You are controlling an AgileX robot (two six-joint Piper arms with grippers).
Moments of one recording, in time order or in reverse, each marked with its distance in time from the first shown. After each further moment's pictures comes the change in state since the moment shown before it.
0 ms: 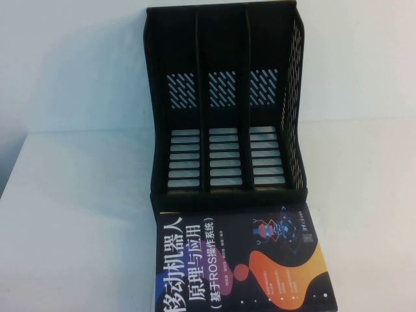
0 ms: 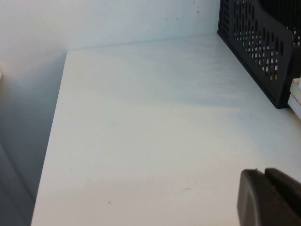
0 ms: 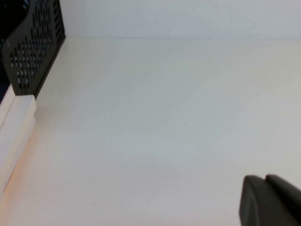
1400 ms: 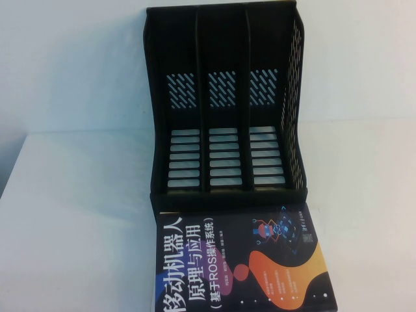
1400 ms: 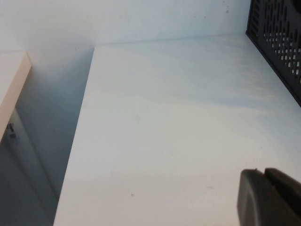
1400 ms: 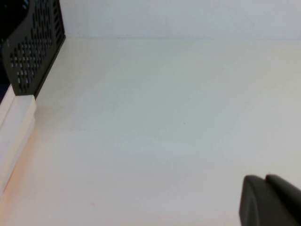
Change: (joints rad) right arm 0.000 0.000 0.000 0.000 0.000 0.000; left arm 0.088 0.000 0.000 -0.003 0.000 0.000
